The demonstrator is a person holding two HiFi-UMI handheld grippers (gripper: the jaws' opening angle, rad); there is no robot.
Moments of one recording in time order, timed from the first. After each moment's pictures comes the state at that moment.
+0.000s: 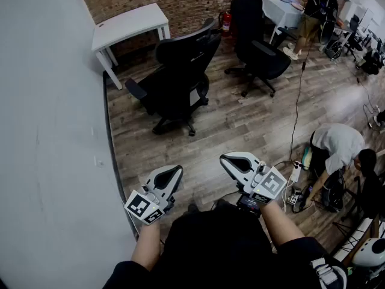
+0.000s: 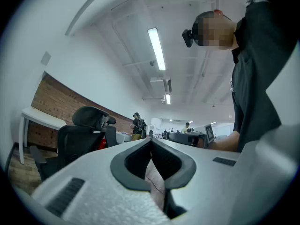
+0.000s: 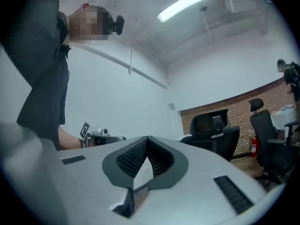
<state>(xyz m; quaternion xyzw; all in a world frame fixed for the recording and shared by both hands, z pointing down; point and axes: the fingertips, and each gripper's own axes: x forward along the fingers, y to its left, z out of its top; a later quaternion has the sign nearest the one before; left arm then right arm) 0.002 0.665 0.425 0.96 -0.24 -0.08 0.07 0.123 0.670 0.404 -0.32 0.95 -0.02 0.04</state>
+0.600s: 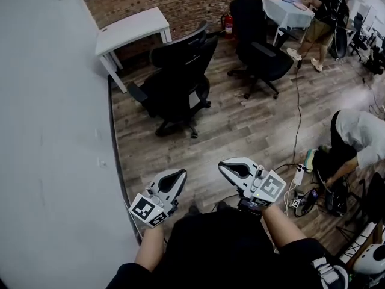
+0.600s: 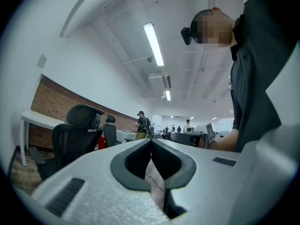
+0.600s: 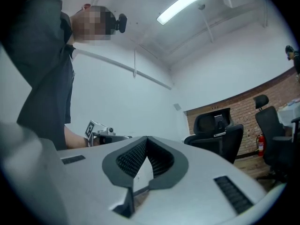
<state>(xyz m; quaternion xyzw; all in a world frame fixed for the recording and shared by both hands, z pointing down) 0.059 0.688 0.422 0.96 -0.25 -0.07 0.06 0.162 0.698 0.406 -0.28 0.96 -0.02 0.04</state>
